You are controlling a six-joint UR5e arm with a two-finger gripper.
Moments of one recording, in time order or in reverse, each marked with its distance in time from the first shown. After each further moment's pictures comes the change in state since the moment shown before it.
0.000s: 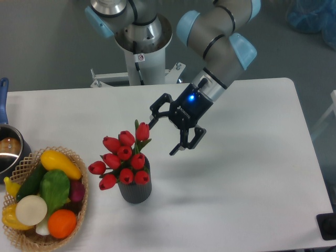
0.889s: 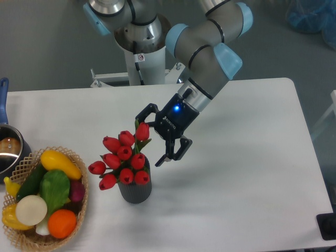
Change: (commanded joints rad) arm -0.055 -0.021 0.021 0.045 0.000 -0.051
